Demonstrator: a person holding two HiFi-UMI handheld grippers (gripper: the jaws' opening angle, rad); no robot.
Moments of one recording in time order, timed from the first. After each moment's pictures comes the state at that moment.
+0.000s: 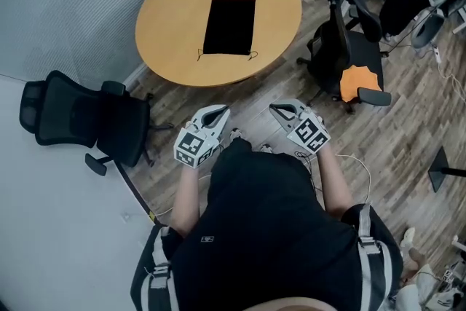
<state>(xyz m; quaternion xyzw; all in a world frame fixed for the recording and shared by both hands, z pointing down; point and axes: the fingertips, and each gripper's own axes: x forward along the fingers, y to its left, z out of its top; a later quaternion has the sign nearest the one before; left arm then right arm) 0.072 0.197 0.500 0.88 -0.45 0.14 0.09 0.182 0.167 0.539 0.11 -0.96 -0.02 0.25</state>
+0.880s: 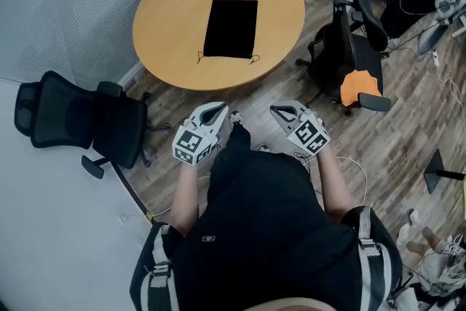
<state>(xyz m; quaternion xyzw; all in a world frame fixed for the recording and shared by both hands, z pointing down) 0.041 0.163 0.507 0.87 -0.46 0.12 0.10 0.162 0.142 0.552 0.11 -0.95 -0.01 0.28</state>
